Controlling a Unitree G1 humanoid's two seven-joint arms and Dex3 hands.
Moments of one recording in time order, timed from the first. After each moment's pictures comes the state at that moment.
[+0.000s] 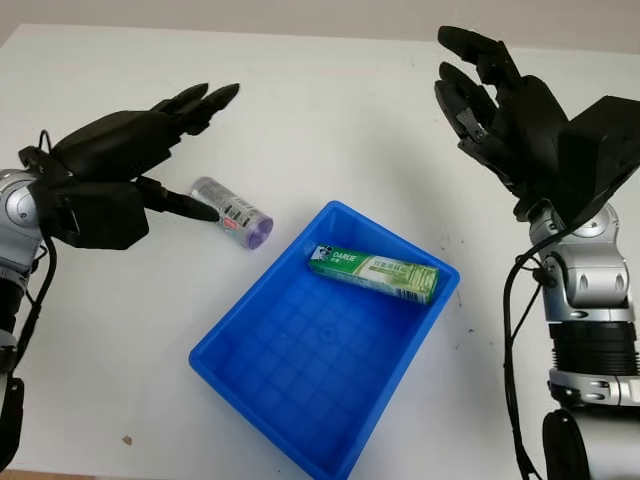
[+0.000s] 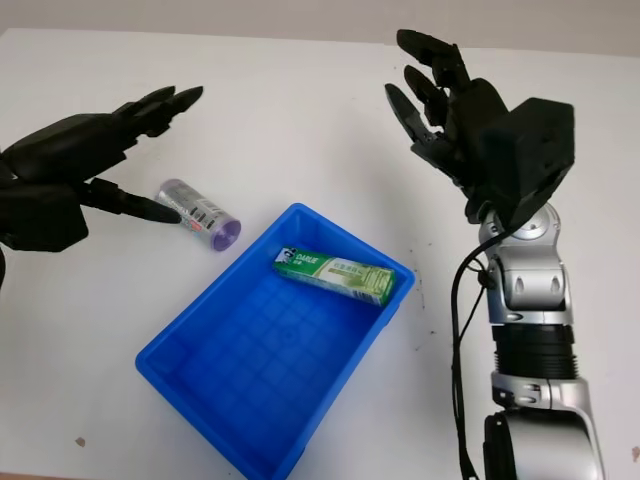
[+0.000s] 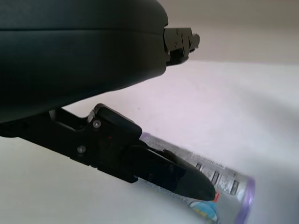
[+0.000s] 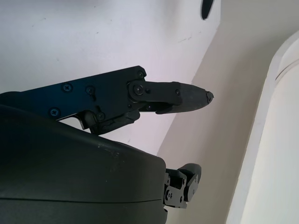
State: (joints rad) left arm -0.86 0.81 -0.18 0.72 0.55 -0.71 -0.39; right arm -0.62 -0.37 -0.16 0.14 0.11 0.21 0.23
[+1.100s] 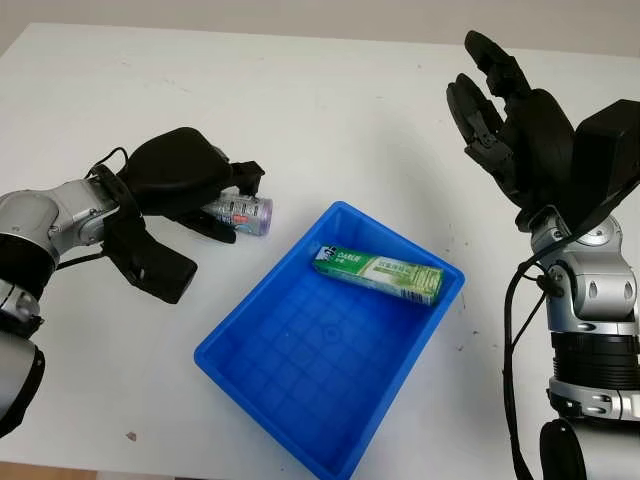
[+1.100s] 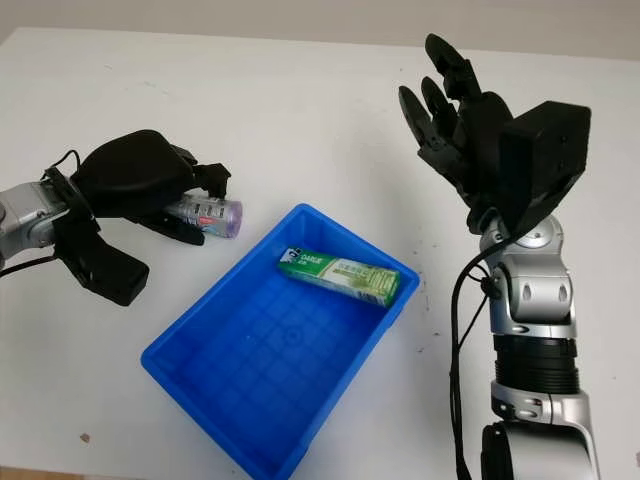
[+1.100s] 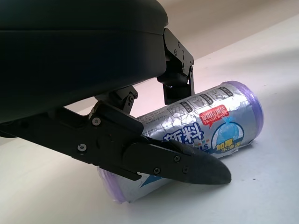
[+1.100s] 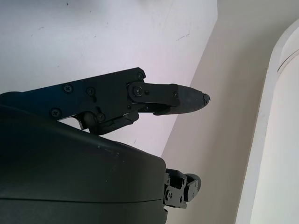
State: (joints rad) left arm -1.02 0.78 -0.58 0.92 1.11 -0.76 0.37; right arm -0.59 -0.37 -0.18 0.05 0.14 0.32 0.20
